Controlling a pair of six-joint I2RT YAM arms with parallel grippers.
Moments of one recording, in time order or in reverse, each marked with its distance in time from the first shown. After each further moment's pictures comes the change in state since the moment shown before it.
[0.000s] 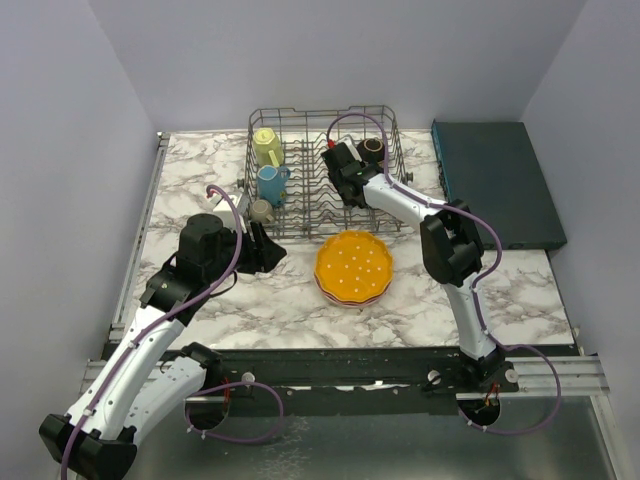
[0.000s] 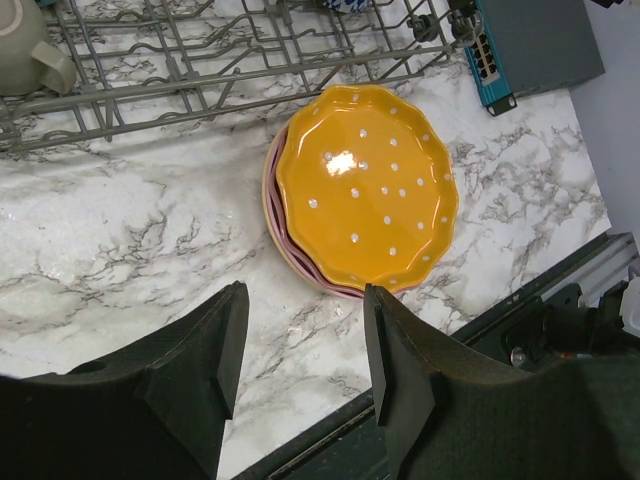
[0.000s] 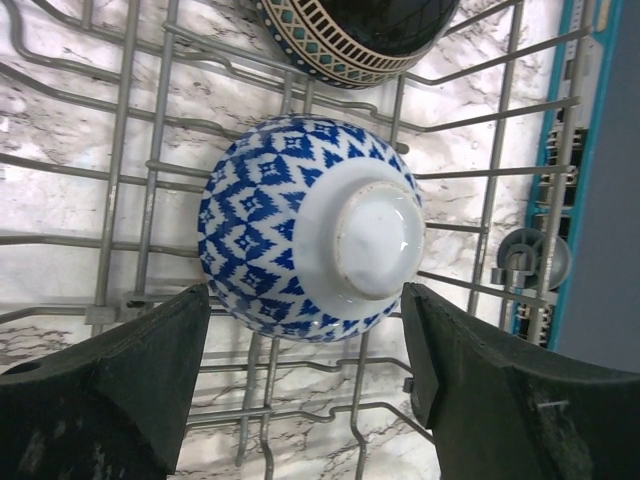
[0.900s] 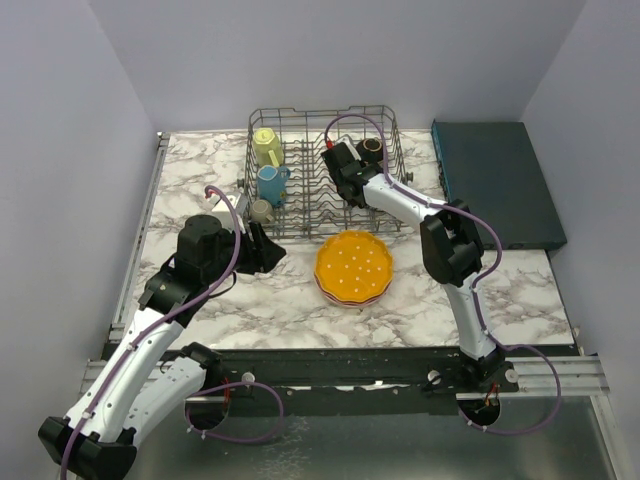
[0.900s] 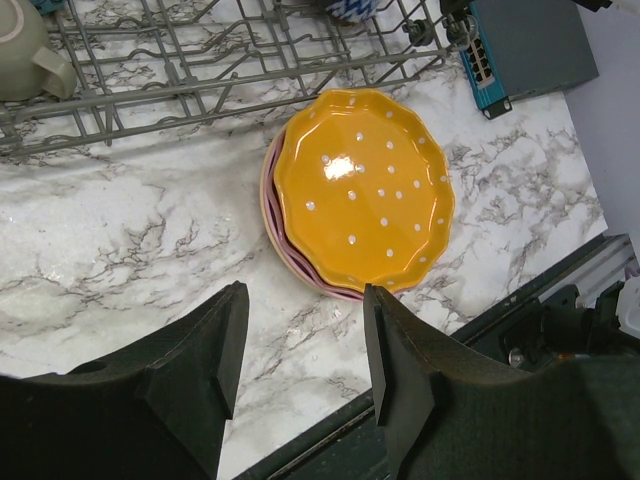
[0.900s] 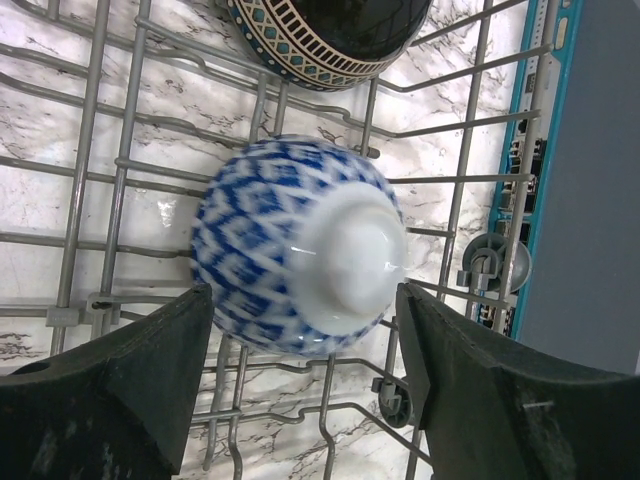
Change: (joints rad) left arm 0.000 -0.013 0.000 0.000 0.000 0.000; right arm 0.000 0.000 0.001 0.004 0.030 -0.067
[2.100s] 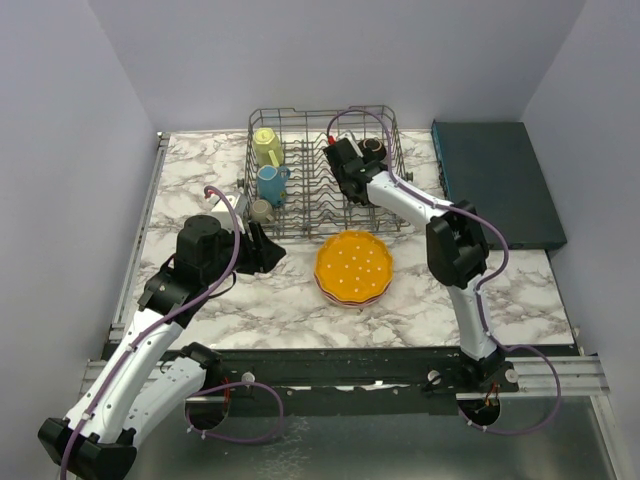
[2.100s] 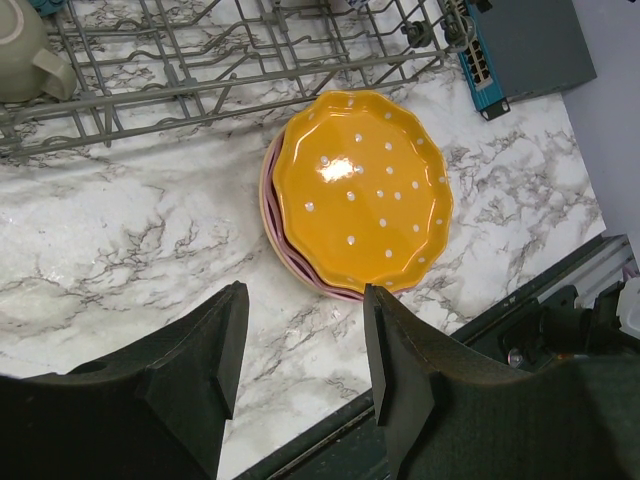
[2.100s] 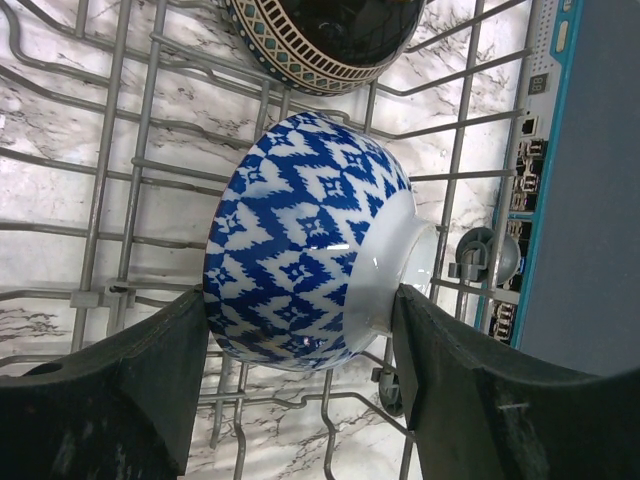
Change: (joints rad) left arm 0.000 -0.003 0.000 0.000 0.000 -0.001; right arm 0.000 -0.048 0.000 -0.025 -0.040 0.023
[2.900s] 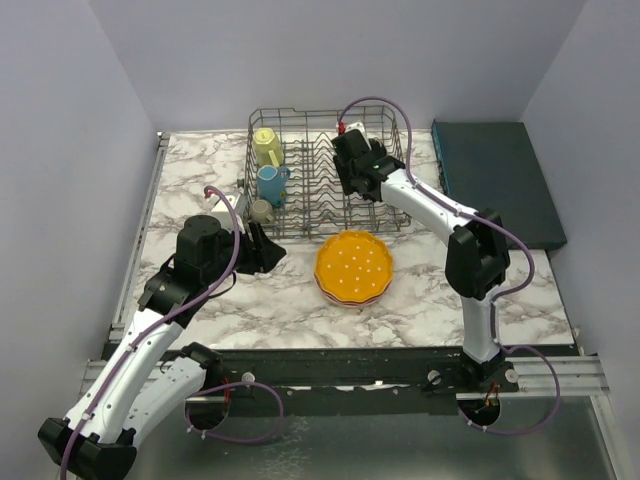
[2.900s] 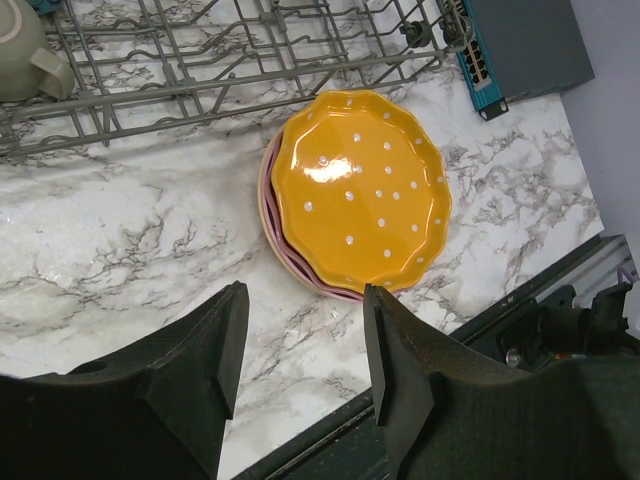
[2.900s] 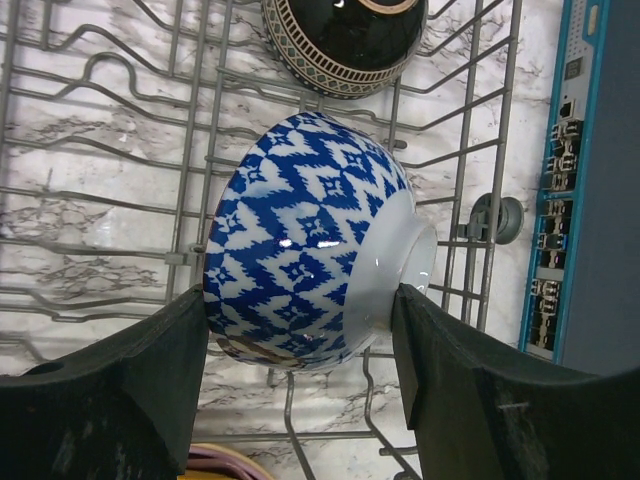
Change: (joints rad) left arm 0.000 0.000 0.000 0.002 0.003 -0.003; right arm 0.013 -0.170 -0.068 -0.021 -0.126 0.167
